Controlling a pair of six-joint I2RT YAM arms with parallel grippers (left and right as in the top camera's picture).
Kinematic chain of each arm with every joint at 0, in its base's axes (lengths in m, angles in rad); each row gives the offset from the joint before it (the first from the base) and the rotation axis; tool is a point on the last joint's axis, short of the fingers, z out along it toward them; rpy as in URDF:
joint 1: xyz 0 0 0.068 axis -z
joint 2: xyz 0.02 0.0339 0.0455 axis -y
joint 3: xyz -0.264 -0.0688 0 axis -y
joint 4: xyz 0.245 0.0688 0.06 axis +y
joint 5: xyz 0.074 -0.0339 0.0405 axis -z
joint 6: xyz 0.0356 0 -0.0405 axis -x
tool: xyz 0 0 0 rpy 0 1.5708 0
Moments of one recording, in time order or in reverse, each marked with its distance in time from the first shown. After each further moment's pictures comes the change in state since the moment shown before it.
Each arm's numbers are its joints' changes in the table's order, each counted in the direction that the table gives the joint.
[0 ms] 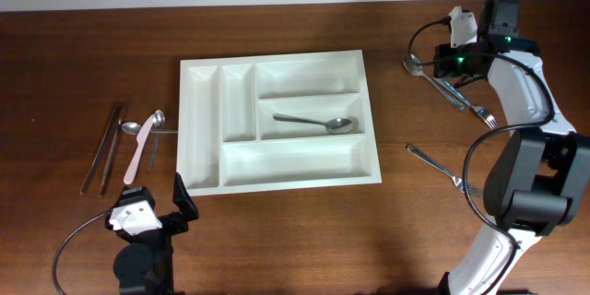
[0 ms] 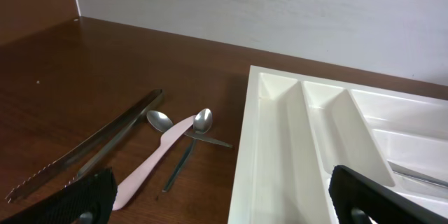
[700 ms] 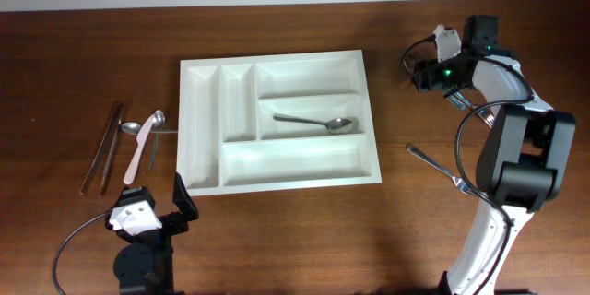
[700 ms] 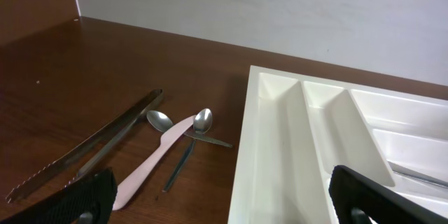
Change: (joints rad) left arm 0.000 0.000 0.000 0.000 0.000 0.000; right arm 0.000 -0.176 0.000 -0.116 0.031 0.109
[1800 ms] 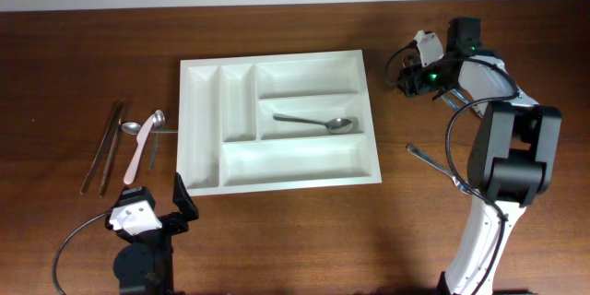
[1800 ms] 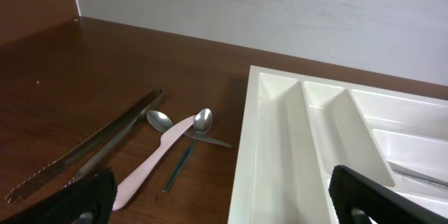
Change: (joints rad) left arm 0.000 0.000 0.000 0.000 0.000 0.000; right arm -0.053 -0.040 0.007 0.030 -0.039 0.069
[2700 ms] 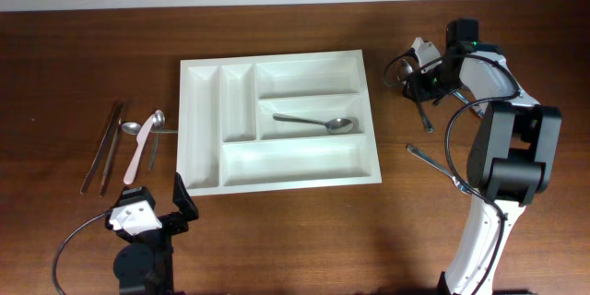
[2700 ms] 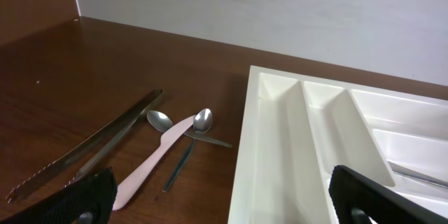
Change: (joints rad) left arm 0.000 0.000 0.000 0.000 0.000 0.000; right arm -0.001 -0.010 0.047 0.207 -0.026 -0.001
